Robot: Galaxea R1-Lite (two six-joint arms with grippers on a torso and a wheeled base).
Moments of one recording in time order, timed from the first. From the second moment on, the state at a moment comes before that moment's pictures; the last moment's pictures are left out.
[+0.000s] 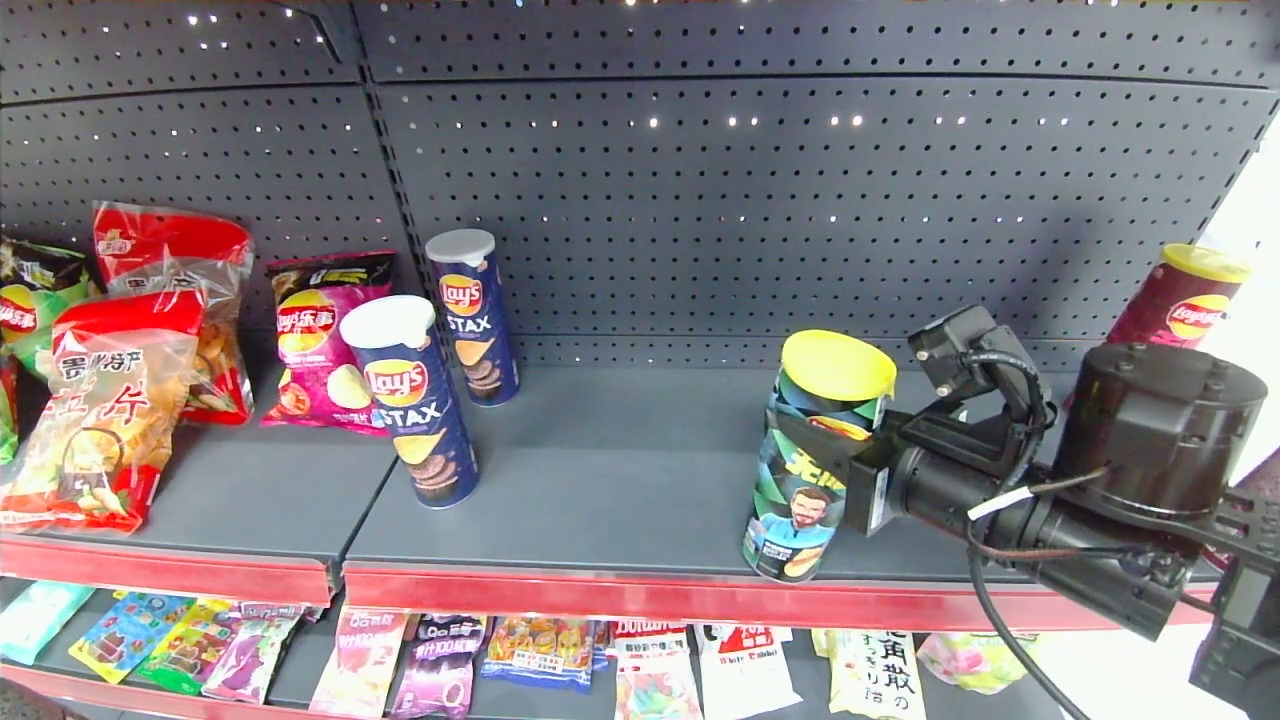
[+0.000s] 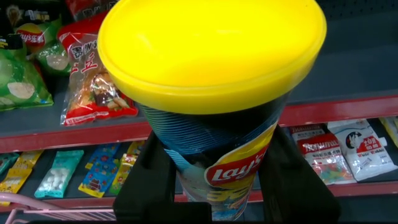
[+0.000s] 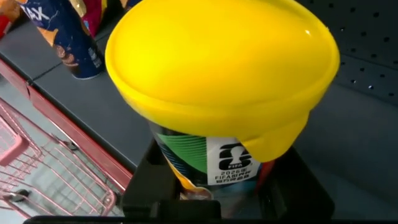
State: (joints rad) left arm -0.18 0.29 -0.45 0.24 0.18 0.16; right arm 0.63 1.62 -0.53 -0.90 -0.04 -0.02
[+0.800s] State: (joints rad) left arm -0.18 0.29 -0.46 0.24 0.18 0.17; right arm 0.55 1.65 -0.64 -0.89 -0.05 -0.03
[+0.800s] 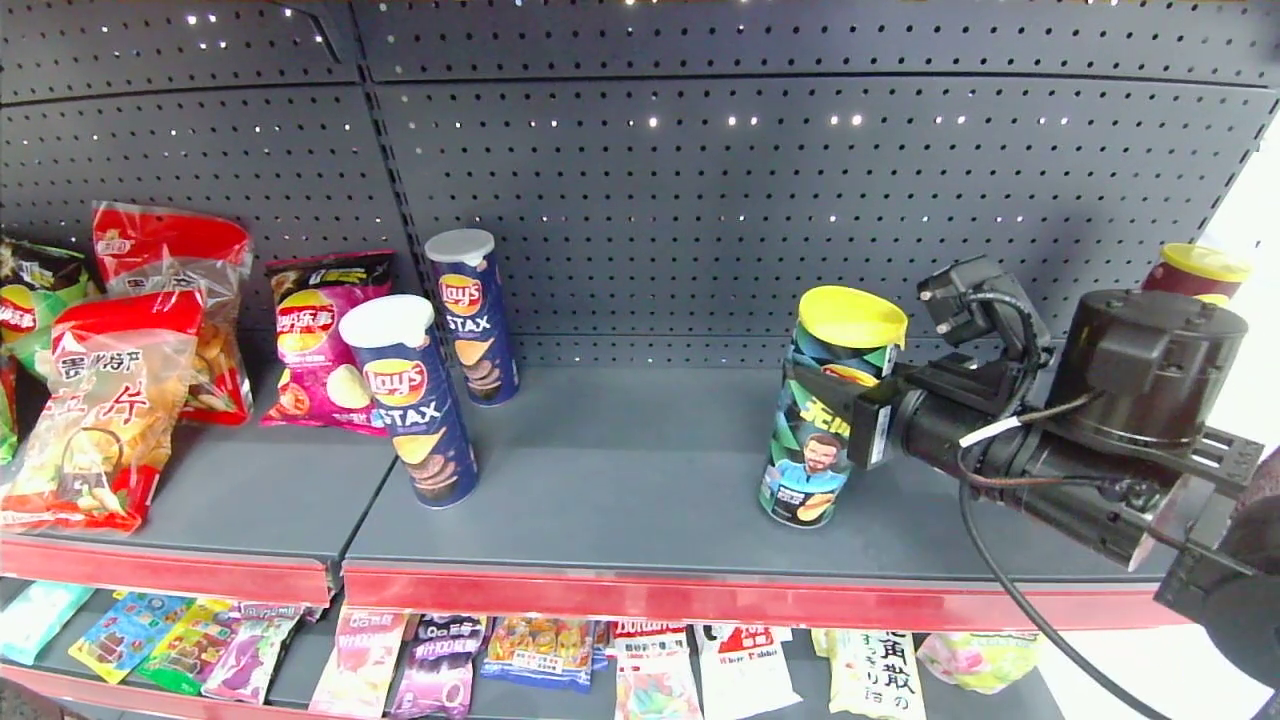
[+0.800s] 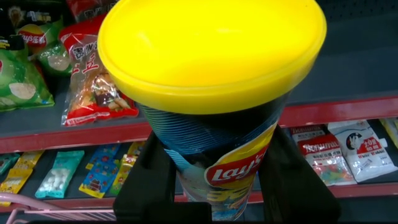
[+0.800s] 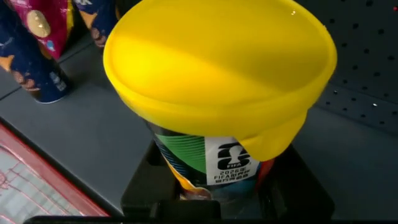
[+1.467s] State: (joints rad) left arm -0.18 0.29 -0.46 0.24 0.18 0.17; right arm 0.60 1.65 -0.56 -0.90 -0.08 -0.04
